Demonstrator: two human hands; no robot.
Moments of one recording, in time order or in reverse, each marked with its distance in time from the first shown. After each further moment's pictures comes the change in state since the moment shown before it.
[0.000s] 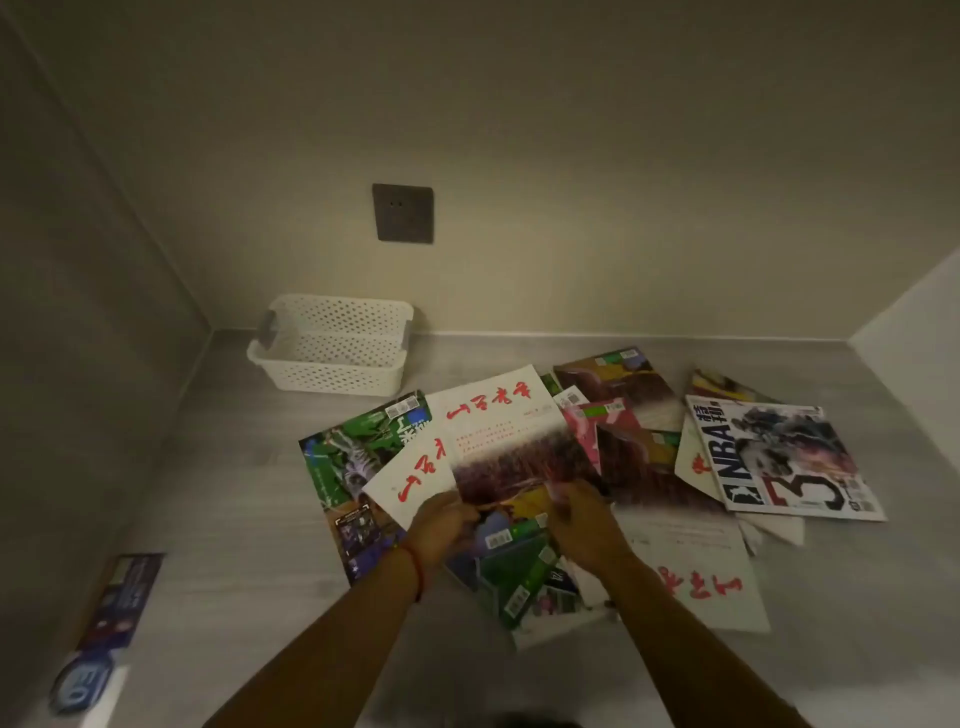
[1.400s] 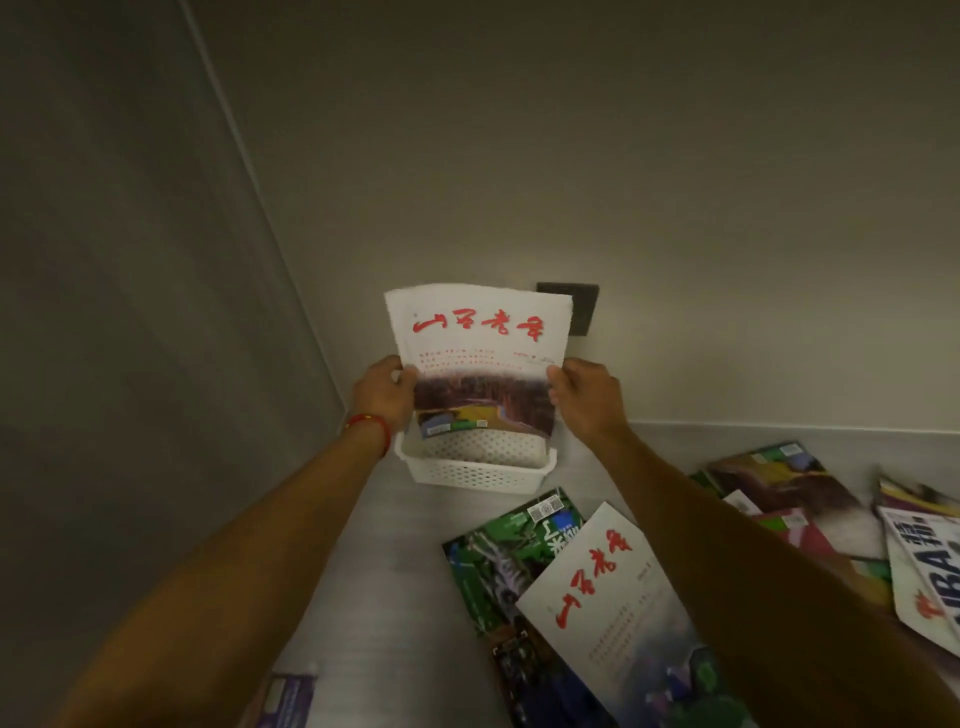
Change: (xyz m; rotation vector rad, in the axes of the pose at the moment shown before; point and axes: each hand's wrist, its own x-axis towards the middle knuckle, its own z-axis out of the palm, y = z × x) left_hand 0.067 0.269 -0.278 0.541 0.586 0.641; right_hand 0.181 -0.307 0.015 0.143 0.340 -0.336
